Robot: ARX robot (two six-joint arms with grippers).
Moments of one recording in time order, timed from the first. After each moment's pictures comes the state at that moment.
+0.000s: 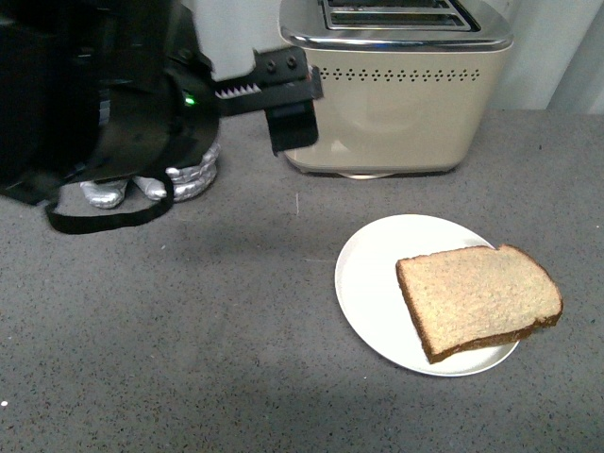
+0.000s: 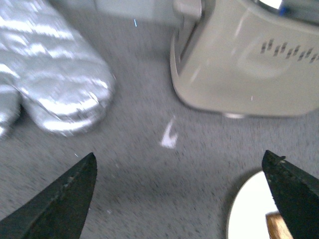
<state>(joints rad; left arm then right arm) -0.49 1.79 0.79 0.47 -0.34 -0.44 0.00 0.00 0.00 0.00 0.00 0.00</state>
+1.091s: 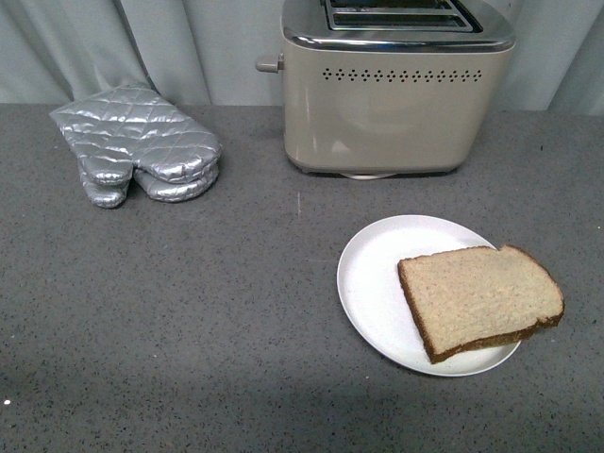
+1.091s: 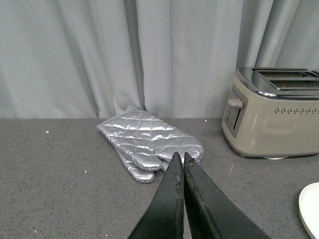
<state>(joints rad) -0.13 0.58 0.02 0.57 -0.13 -0.01 0.00 0.00 0.00 0.00 0.00 0.00</state>
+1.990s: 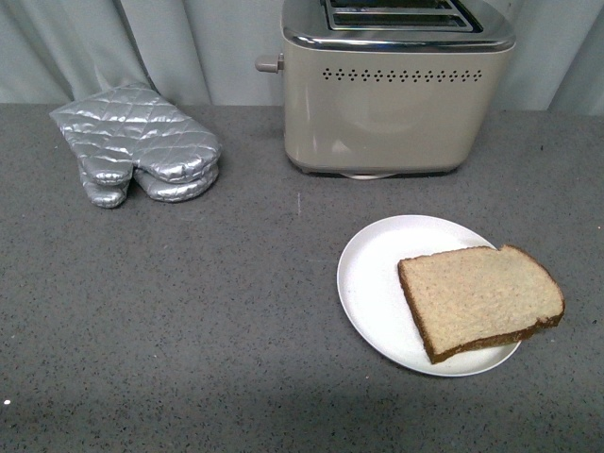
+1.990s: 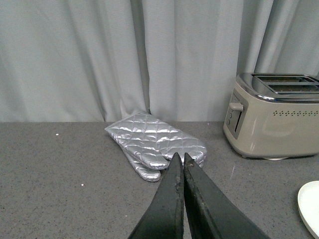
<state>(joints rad) 0.00 0.17 0.02 0.18 0.00 -0.01 0.00 0.00 0.00 0.00 0.00 0.00</state>
